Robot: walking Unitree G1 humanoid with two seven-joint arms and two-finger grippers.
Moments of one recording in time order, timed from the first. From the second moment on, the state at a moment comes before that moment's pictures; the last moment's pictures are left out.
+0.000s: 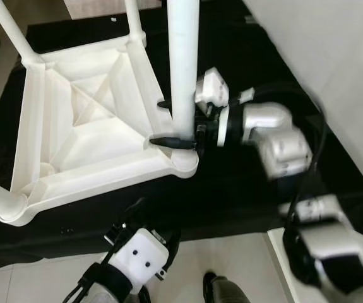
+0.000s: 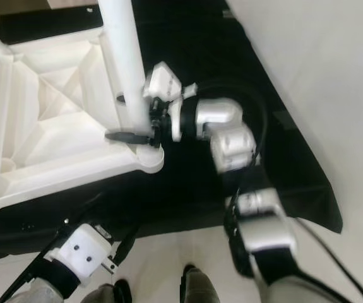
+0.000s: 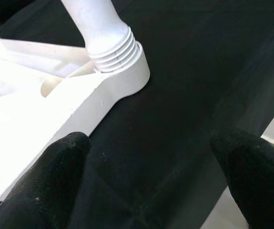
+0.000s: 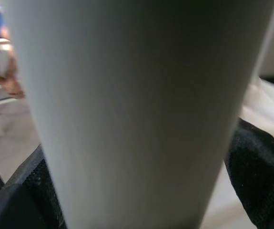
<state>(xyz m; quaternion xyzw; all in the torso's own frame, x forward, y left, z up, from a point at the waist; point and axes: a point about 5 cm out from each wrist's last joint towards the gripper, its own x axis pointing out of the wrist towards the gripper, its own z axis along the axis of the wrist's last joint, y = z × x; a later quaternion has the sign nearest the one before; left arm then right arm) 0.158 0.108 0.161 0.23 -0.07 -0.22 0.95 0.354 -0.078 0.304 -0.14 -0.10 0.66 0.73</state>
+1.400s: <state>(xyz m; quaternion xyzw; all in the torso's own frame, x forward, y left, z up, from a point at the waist) 0.163 0.110 0.164 0.22 -0.08 -0.22 0.95 0.306 -0.083 0.245 -0.09 -0.11 0.22 0.96</state>
